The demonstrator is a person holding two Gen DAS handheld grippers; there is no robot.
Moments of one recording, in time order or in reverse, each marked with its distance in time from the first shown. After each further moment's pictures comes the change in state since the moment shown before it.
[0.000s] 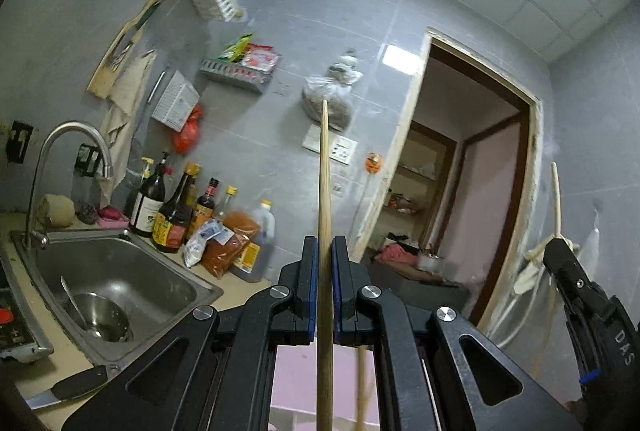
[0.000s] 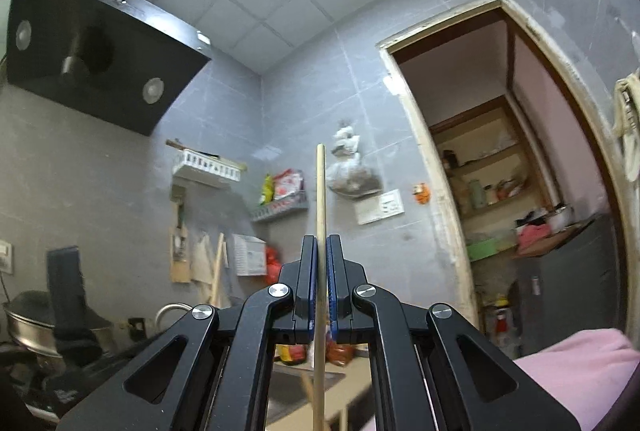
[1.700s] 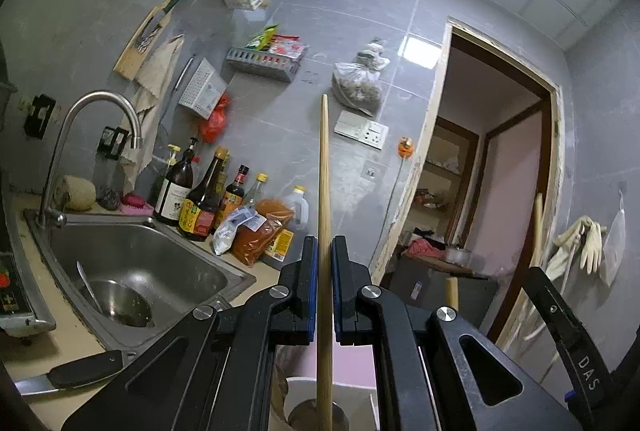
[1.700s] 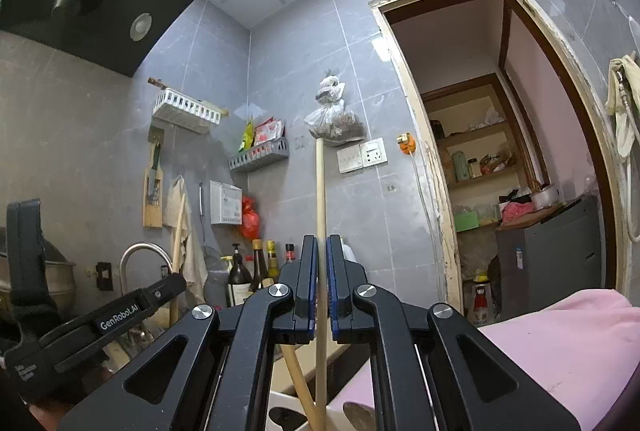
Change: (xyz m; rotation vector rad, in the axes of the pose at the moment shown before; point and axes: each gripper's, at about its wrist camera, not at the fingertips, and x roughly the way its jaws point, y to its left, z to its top) left arm 0.002 0.028 -0.056 0.045 -0.002 0.071; right arm 0.024 -0.001 -0.082 -0.054 0.118 -0.087
